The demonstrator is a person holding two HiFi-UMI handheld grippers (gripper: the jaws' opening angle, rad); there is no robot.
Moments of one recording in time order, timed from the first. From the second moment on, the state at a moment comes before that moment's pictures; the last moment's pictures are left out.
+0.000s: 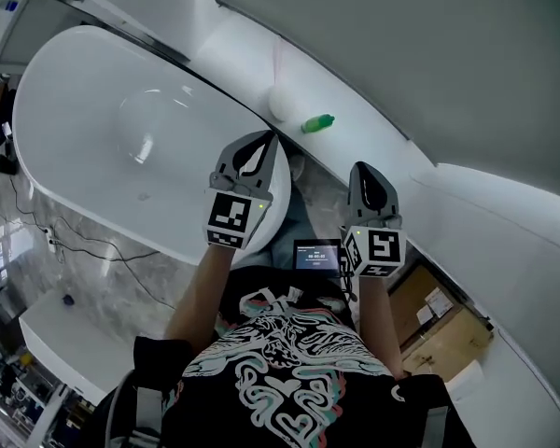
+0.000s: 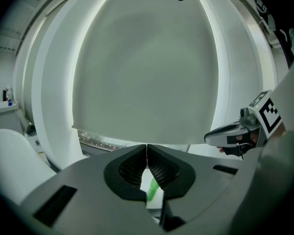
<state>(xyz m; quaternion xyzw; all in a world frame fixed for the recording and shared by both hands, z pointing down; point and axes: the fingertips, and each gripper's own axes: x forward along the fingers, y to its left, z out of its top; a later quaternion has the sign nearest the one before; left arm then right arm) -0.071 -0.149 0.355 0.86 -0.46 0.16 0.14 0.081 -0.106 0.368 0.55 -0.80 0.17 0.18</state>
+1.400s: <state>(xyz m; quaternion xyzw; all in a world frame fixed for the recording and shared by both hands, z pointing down) -0.076 -0.157 0.491 0.87 -0.43 0.20 0.14 0.055 -0.136 0.516 0.56 -0.77 0.20 0.22</state>
